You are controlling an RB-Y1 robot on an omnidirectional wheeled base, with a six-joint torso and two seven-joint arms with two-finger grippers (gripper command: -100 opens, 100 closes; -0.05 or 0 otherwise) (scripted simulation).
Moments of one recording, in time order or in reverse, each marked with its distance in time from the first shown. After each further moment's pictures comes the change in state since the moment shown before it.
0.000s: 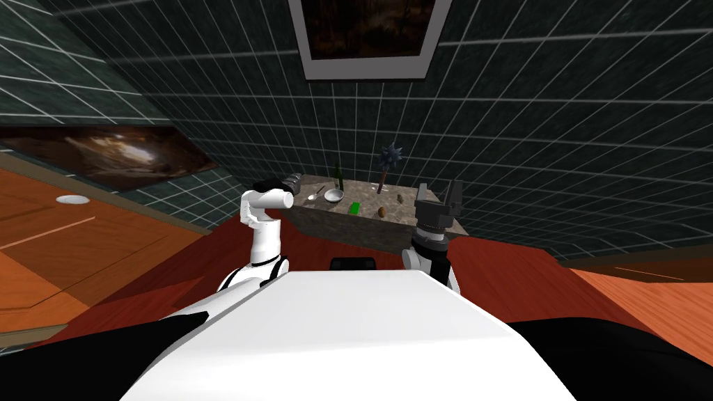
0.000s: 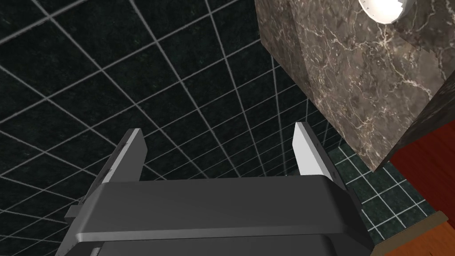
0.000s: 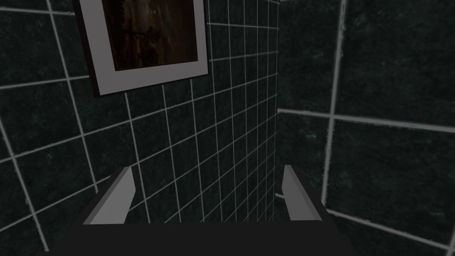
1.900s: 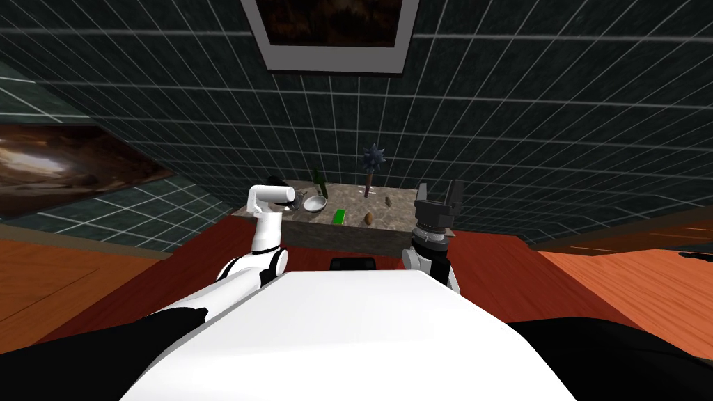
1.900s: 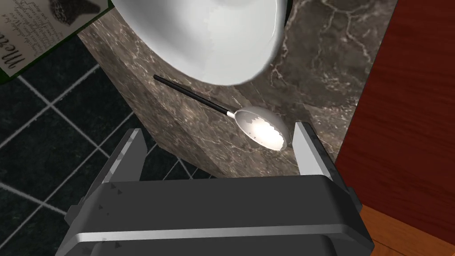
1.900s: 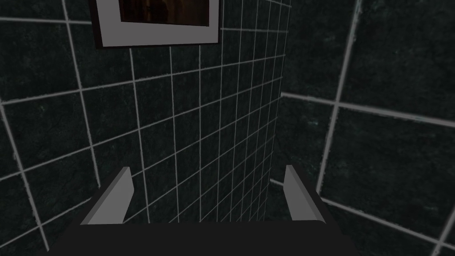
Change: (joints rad) left arm -0.108 0.054 0.002 0.232 0.026 0.503 -0.073; right arm 0.000 0.000 0.000 0.000 0.000 0.000 0.000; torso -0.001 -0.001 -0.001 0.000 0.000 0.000
